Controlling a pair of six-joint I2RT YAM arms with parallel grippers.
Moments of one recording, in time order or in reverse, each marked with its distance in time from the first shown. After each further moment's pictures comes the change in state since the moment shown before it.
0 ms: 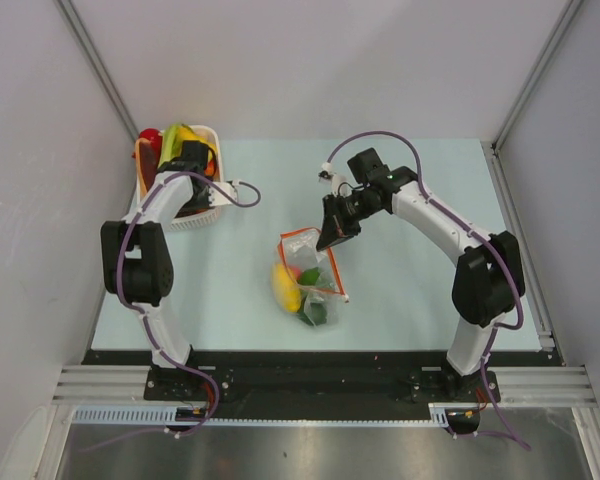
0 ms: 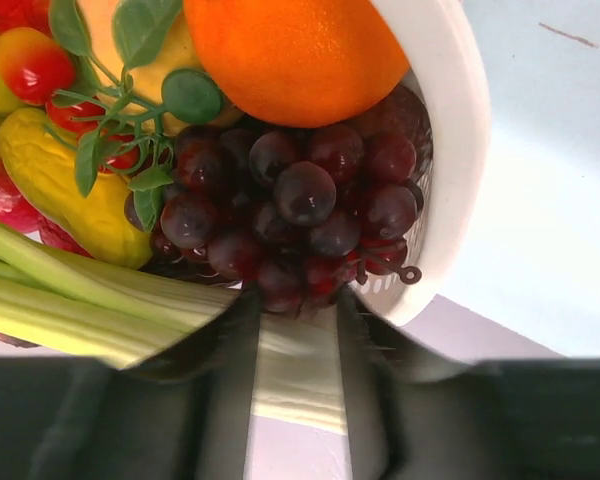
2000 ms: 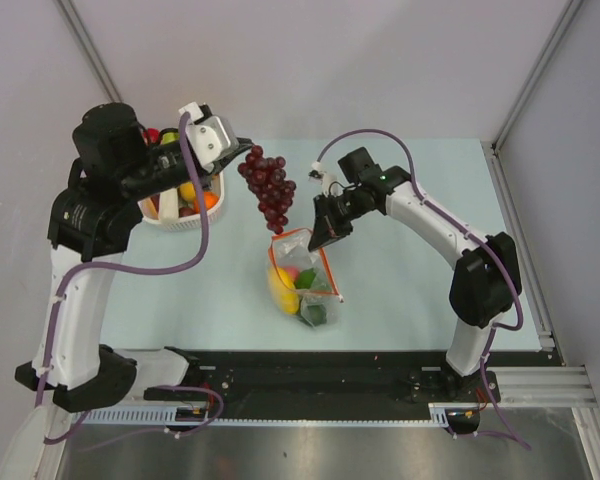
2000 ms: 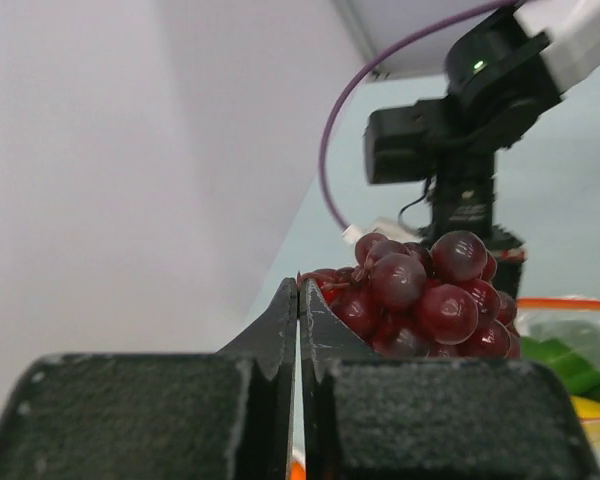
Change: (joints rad) left arm -0.350 -0.608 0.468 -0.089 0.865 -0.748; right arm 0.048 0.009 0.037 0.009 0.006 0.007
